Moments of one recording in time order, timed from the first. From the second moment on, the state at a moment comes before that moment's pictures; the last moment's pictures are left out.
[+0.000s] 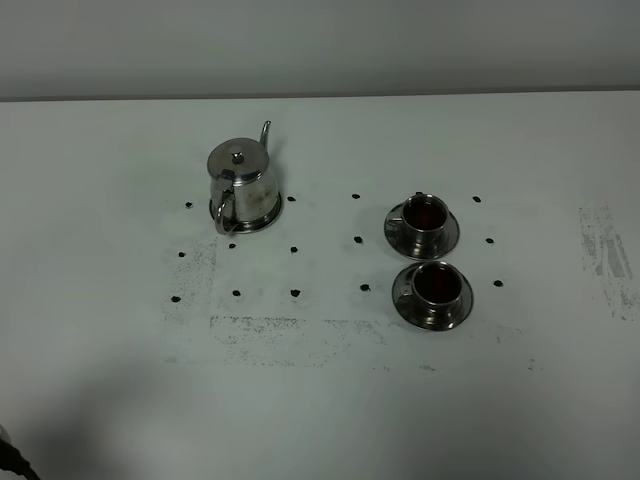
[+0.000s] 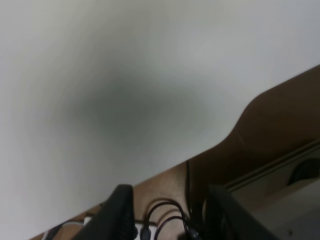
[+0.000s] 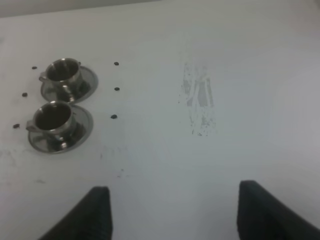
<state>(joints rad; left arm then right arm) -0.41 0.50 -0.46 0.03 1.06 0.05 0.08 -0.01 -0.52 -0.01 1.11 0.09</state>
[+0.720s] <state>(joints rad) -0.09 0.14 -0.46 0.05 1.05 -0.01 0.08 -0.01 -0.52 -0.01 1.11 0.09</state>
